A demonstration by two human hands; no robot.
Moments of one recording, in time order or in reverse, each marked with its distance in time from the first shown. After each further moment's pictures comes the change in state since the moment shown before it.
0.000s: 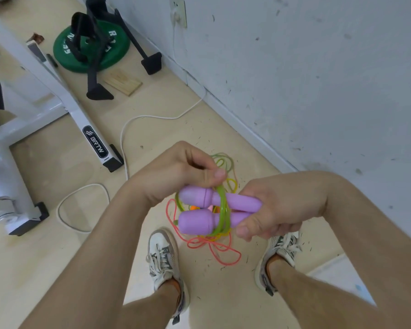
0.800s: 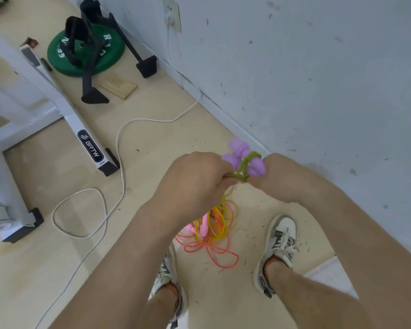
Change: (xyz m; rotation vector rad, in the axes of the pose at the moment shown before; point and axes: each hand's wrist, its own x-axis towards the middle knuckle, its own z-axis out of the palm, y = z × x) left_hand 0.018 -0.002 0.039 1.045 0.308 0.278; right_hand 0.020 0.027 -0.018 -0.170 0.869 0.245
